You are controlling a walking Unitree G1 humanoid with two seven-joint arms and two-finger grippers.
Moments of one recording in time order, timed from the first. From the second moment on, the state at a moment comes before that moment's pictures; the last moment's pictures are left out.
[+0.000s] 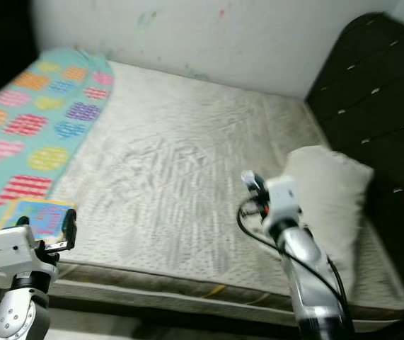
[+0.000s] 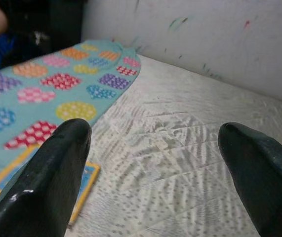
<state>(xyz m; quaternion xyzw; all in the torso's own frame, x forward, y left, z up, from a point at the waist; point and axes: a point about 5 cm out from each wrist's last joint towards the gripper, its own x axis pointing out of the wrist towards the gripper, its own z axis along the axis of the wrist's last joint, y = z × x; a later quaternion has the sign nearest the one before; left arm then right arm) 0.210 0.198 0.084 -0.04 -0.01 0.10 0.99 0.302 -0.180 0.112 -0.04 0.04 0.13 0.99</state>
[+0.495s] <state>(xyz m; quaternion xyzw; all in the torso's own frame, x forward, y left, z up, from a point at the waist) 0.230 0.199 0.101 -0.02 -0.05 0.10 0.99 0.308 -0.152 0.116 -0.03 0.02 0.15 0.99</state>
